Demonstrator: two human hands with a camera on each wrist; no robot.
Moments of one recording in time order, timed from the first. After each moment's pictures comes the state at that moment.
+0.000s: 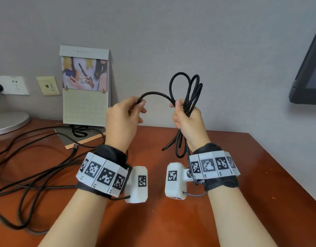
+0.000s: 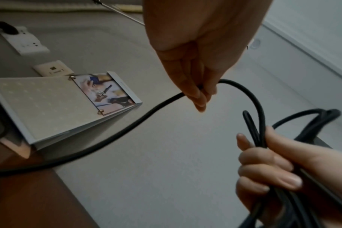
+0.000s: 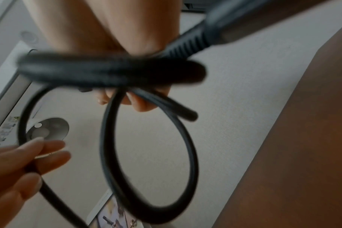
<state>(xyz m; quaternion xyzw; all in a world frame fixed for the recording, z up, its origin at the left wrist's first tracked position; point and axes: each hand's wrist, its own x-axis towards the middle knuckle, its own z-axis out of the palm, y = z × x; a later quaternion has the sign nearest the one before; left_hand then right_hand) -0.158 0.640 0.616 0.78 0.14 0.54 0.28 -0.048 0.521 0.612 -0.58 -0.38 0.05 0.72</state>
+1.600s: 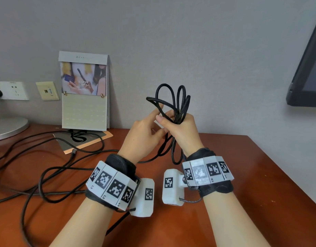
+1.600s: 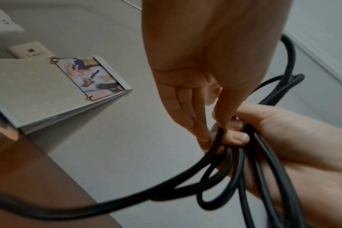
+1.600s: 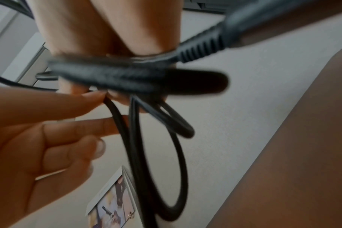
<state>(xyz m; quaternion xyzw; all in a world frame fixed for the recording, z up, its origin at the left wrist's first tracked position) -0.146 0.611 0.607 0.89 0.06 0.36 0.27 -0.055 0.522 0.609 -0.59 -0.39 0.05 0.71</state>
